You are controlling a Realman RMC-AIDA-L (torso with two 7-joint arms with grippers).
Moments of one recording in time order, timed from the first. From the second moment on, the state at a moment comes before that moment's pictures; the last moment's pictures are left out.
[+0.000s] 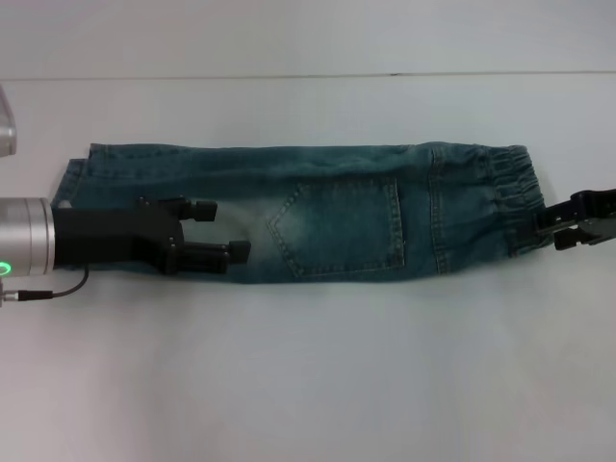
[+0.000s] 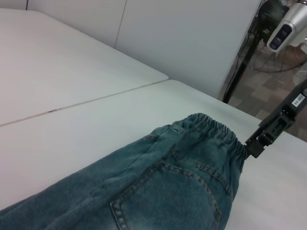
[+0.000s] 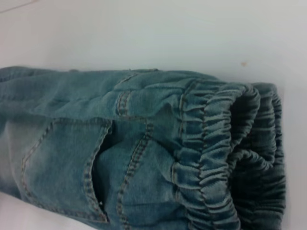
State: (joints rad) left arm -0.59 -2.06 0.68 0.67 2.12 1.51 -1.55; right arm 0.77 1.87 -0.60 -0.58 -2.60 -1.48 2.45
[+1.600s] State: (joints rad) left arm -0.57 -2.08 0.65 0.67 2.06 1.49 -1.54; right arm 0.80 1.89 -0.64 -0.56 -2.57 -1.39 2.35
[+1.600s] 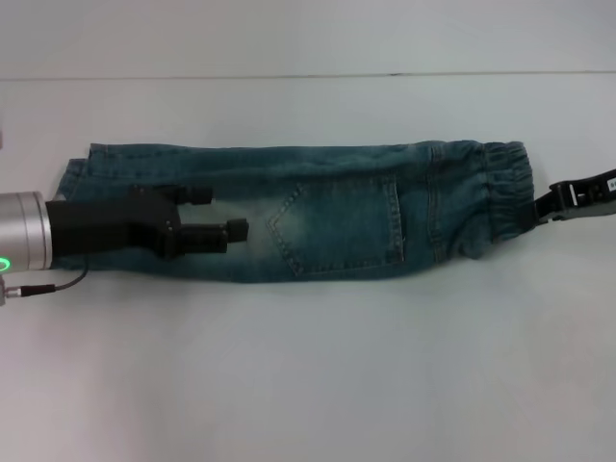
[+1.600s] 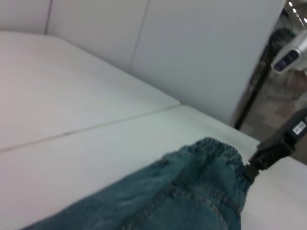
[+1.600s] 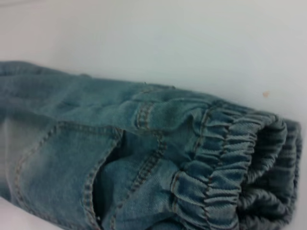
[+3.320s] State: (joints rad) left arm -0.77 -2.18 0.55 -0.06 1.16 0.83 -0.10; right arm 0.99 1.90 -0.65 -0.81 -2.29 -1.55 2.31
